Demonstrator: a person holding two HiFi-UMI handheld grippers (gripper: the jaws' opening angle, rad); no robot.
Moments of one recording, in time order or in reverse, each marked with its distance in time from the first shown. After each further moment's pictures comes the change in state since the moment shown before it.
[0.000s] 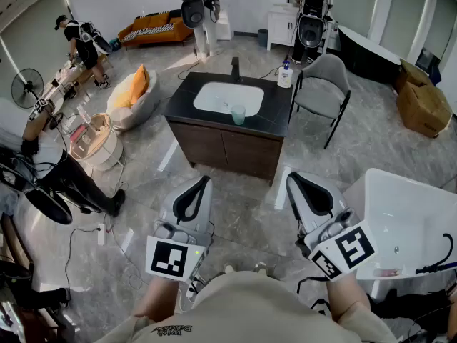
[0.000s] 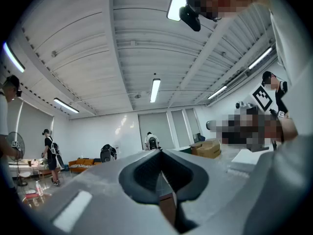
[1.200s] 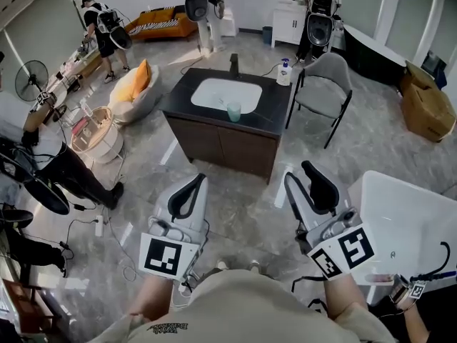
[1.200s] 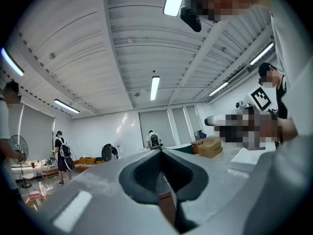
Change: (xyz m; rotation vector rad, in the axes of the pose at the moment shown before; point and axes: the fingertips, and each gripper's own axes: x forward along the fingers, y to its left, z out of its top) left arm 0.021 -0.034 0.001 -0.025 0.043 0.030; right arm -0.028 -0.051 0.006 0.036 -0.080 -0.035
